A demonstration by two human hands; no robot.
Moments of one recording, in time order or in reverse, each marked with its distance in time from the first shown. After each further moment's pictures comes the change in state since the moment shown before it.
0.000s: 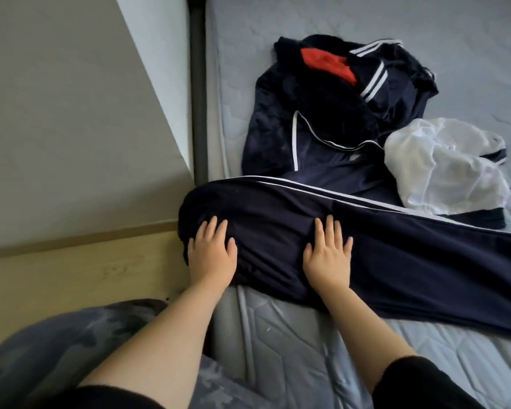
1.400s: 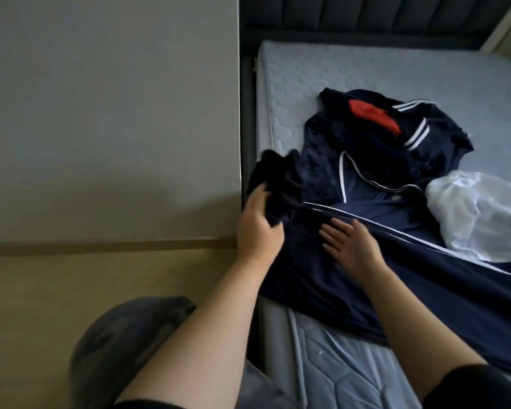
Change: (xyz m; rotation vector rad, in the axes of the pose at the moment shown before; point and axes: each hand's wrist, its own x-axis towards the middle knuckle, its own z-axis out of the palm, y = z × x) left_hand 0.026 0.011 -0.103 -0.825 0.492 0.166; right_hand 0.041 -0.088 -0.071 1.593 -0.420 0.410
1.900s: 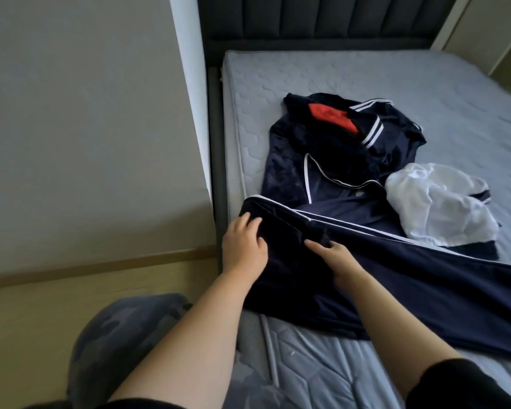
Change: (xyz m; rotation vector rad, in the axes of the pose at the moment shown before) left_hand -0.016 -0.017 0.038 0.520 -0.400 -0.013; right_hand -0.012 0.005 -0.037 -0.234 0.118 0.043
